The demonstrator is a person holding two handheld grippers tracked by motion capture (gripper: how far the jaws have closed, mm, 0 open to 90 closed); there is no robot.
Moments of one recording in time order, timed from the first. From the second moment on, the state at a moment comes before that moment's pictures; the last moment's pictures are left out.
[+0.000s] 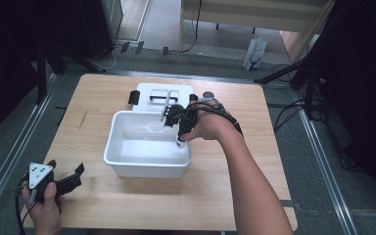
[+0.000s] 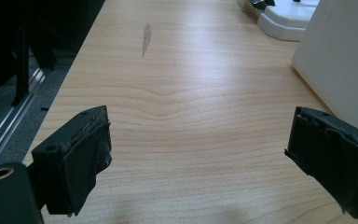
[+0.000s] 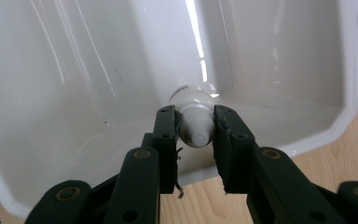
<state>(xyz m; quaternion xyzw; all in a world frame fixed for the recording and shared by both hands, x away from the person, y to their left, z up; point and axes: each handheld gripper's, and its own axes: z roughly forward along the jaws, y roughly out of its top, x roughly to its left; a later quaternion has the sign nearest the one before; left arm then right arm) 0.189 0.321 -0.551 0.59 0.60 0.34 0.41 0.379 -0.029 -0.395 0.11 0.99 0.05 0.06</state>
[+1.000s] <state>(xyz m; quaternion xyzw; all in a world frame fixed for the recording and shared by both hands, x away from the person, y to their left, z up) 0.189 0.320 -0.551 0.59 0.60 0.34 0.41 0.383 -0.019 -0.434 0.11 0.99 0.01 0.06</state>
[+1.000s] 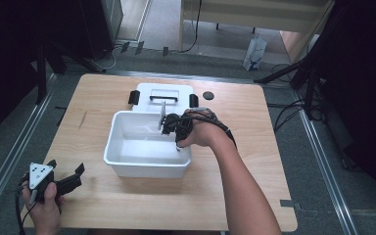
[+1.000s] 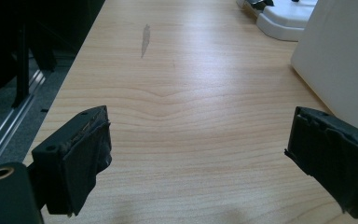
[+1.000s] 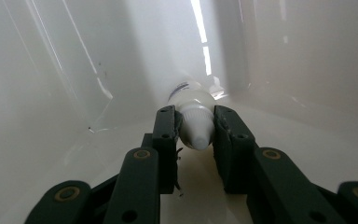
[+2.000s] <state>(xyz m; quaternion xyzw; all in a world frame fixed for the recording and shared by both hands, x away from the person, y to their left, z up) 0.188 0.321 -0.551 0.59 0.60 0.34 0.41 0.380 -0.017 -0.431 0.12 0.99 0.02 0.06</state>
